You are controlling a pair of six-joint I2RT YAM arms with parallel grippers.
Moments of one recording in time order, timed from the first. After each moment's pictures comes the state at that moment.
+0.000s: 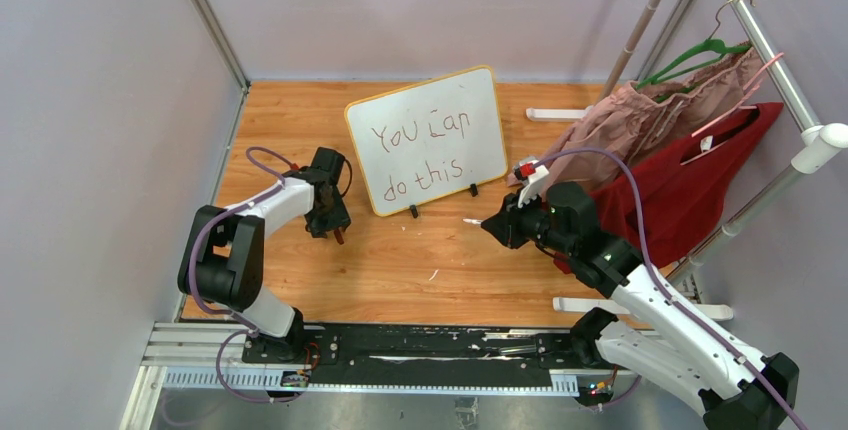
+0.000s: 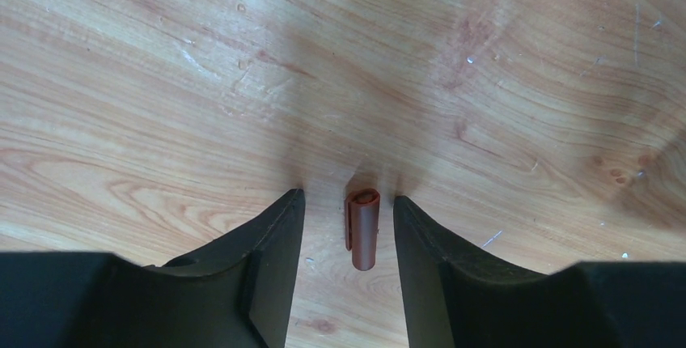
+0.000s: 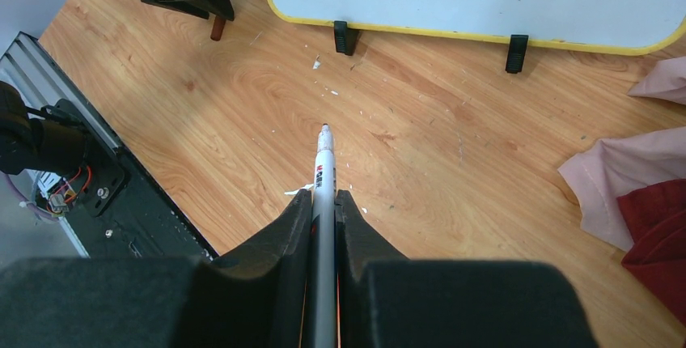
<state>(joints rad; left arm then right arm) -0.24 1.55 0.85 -0.59 -0.20 -0.67 0.67 0.77 0.67 -0.30 -0.18 0.27</state>
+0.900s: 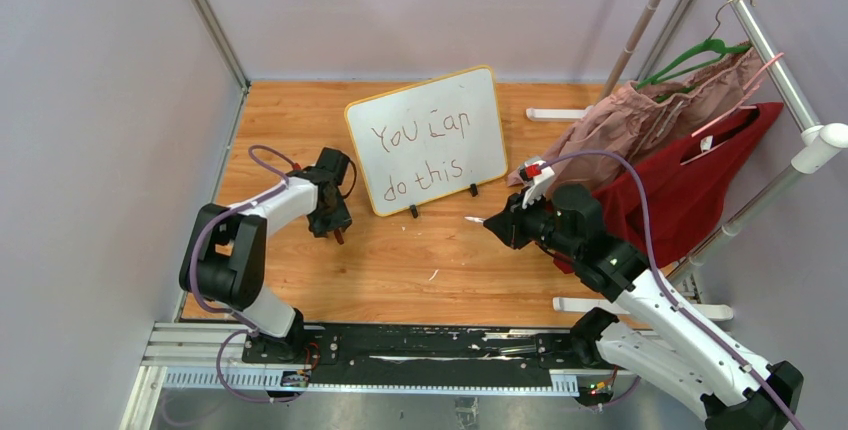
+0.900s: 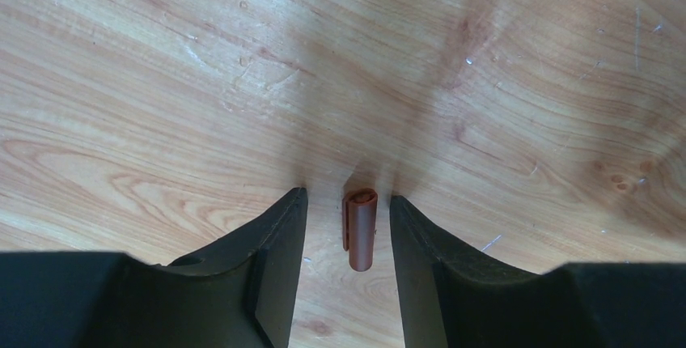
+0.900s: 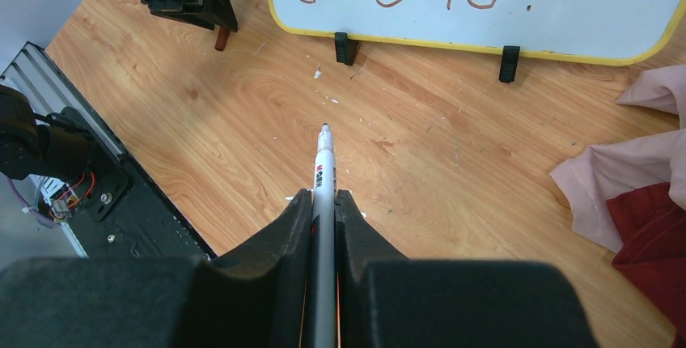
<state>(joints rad) -0.27 1.57 0.86 -0.61 -0.23 -0.70 0.67 0.73 0.67 -0.31 -0.17 0.27</state>
